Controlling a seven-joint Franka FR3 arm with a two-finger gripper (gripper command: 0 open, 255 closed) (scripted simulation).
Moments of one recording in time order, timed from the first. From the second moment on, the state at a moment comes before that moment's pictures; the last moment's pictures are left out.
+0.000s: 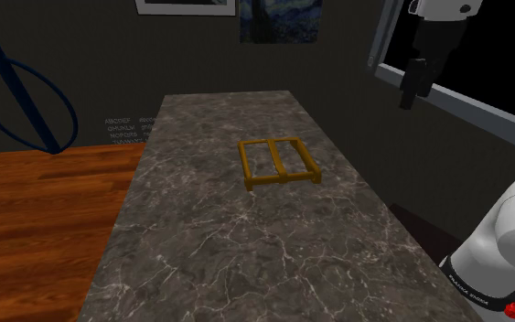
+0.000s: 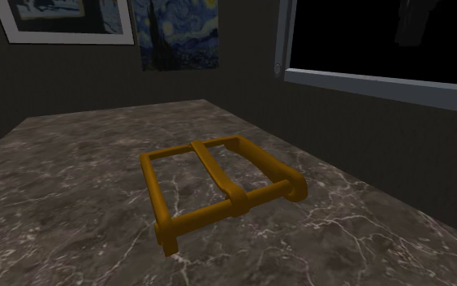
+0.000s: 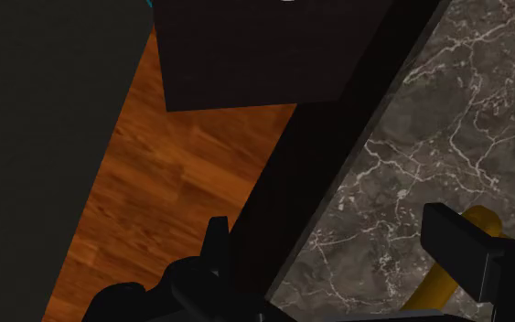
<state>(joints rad) 0.01 -0.79 -0.01 -2.27 -0.08 1.42 0.01</state>
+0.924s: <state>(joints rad) 0.00 -0.55 0.23 -2.26 0.07 1.67 0.44</state>
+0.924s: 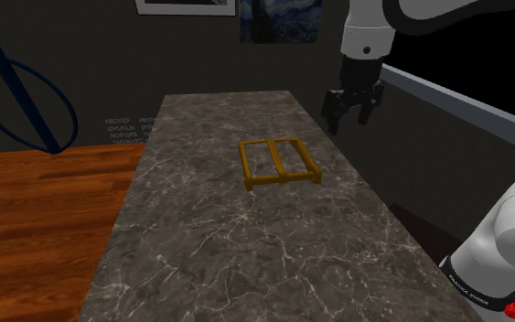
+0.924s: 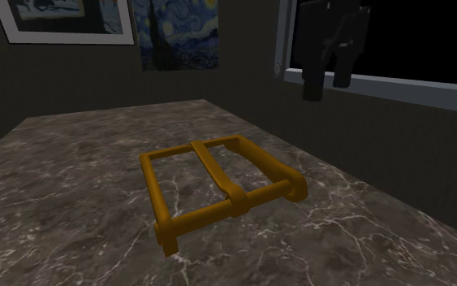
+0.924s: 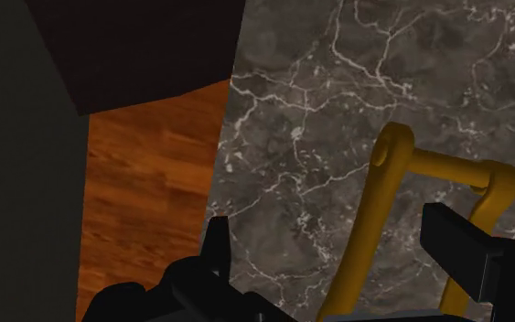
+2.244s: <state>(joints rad) -0.03 -0.05 0.43 -2.05 -0.02 1.97 0.94</state>
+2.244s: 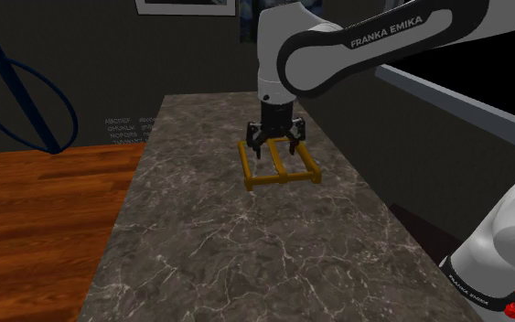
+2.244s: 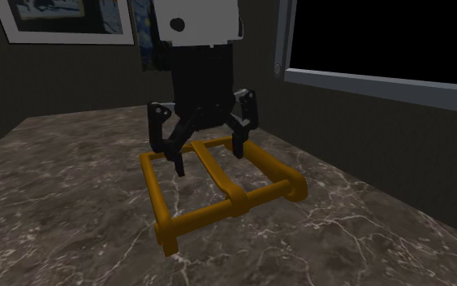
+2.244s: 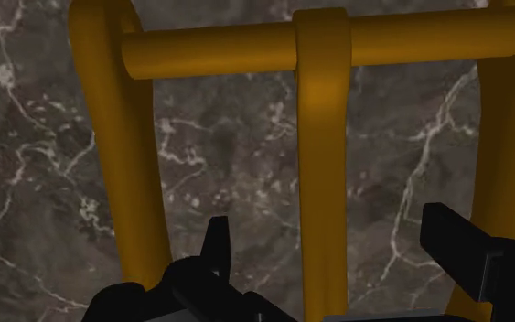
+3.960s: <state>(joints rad) -0.04 -0.08 0.42 -1.92 -0.01 1.82 0.92</state>
